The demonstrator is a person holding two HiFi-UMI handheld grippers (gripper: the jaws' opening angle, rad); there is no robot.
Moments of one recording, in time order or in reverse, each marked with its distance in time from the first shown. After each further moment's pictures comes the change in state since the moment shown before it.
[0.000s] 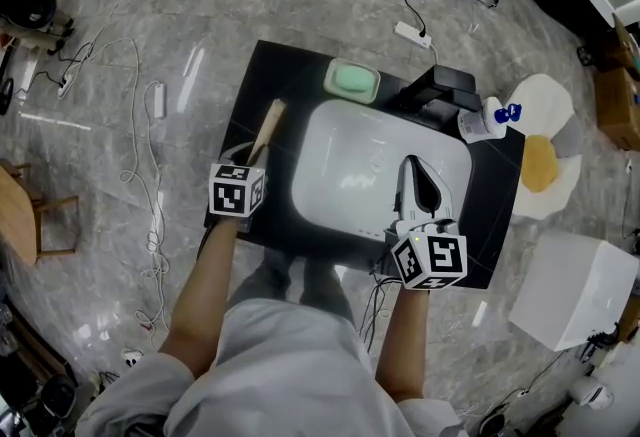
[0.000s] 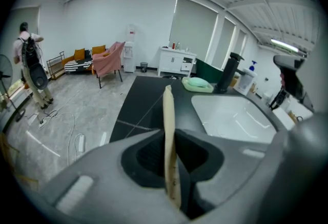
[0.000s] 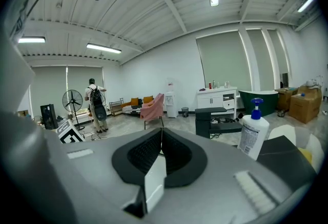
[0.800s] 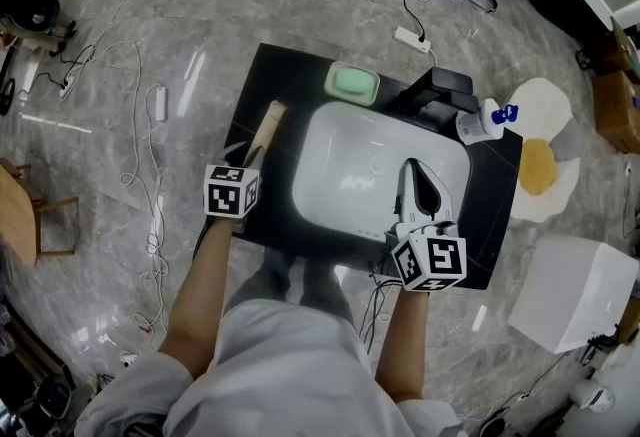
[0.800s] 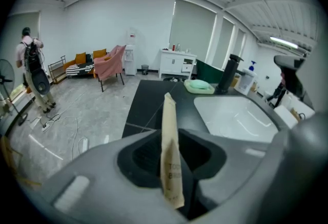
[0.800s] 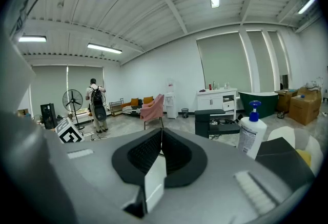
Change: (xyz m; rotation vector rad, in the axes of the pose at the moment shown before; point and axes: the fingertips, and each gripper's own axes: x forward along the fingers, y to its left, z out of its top) left arm -0.015 0.010 0.003 0.024 -0.018 0.023; right arm -0.009 0.003 0.004 -0.008 -0.007 -0.001
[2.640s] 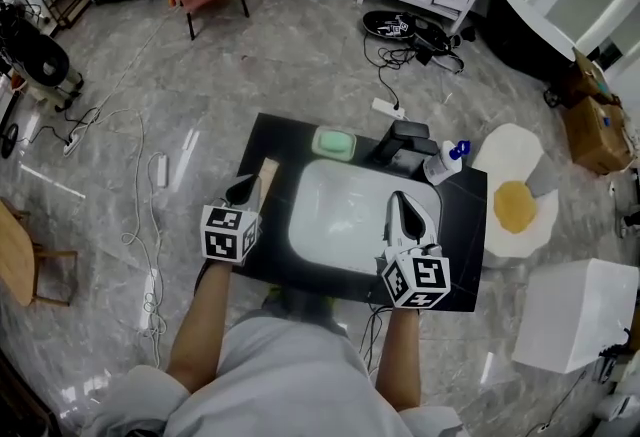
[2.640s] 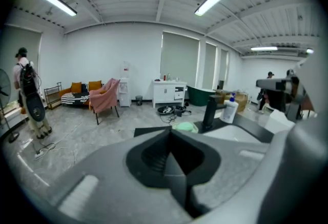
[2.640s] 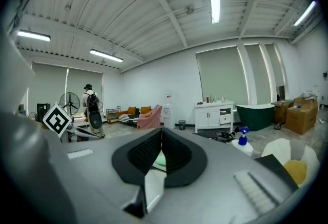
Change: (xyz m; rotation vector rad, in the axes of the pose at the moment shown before) left arm -0.122 -0.049 0.107 0.121 -0.320 -0.037; right arm -0.059 0.019 0.067 -0.048 -0.117 -0.038
